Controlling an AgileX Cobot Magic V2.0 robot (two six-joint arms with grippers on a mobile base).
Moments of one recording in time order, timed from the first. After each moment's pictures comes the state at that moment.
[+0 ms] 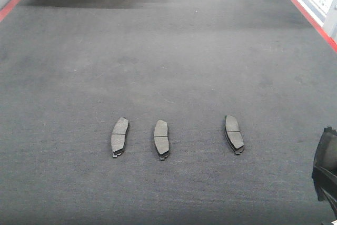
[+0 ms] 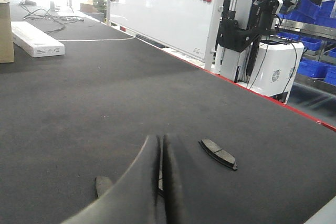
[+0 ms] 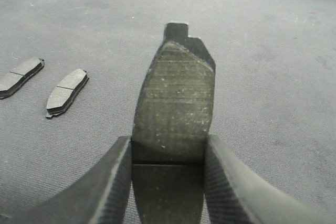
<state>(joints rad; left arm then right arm) -0.70 0.19 -0.42 0.35 0.38 -0.45 0.27 0.35 -0.32 0.01 0.43 -0.02</state>
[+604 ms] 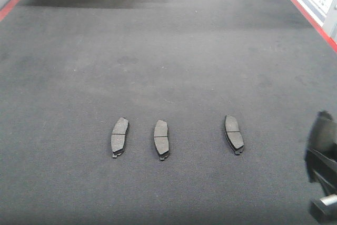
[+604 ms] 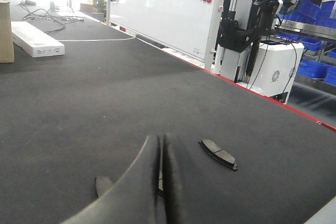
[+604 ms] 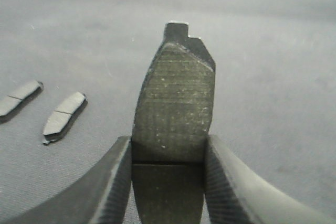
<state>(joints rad) -0.70 0.19 -0.42 0.35 0.38 -0.45 0.27 0.47 -0.32 0.01 0.27 -0.01</state>
